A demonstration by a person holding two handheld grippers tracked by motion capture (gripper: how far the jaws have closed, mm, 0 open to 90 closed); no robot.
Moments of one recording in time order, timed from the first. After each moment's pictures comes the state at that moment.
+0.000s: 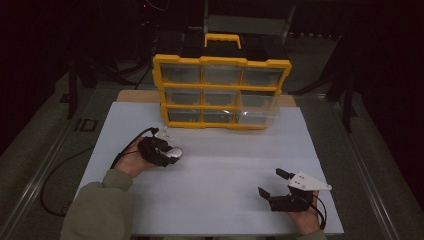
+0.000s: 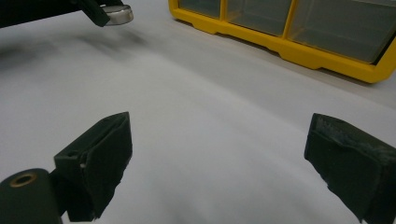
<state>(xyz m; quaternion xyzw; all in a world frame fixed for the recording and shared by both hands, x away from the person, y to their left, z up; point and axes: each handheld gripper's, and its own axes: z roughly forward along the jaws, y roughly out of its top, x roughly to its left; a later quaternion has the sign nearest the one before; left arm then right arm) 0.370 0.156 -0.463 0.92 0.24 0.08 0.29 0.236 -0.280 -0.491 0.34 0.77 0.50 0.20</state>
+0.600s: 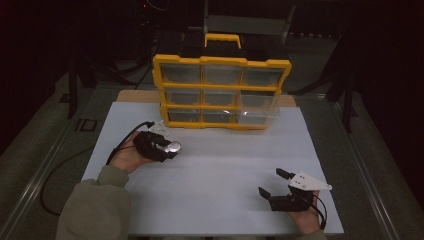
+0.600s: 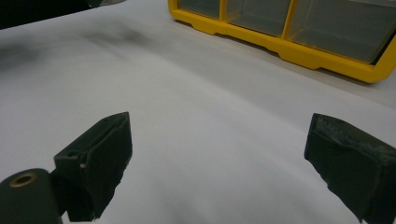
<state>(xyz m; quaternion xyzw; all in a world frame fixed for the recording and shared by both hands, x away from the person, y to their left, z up) 0.371 0.163 -0.439 0.92 0.24 0.08 0.31 0.237 -0.280 -0.491 0.34 0.77 0.50 0.20</state>
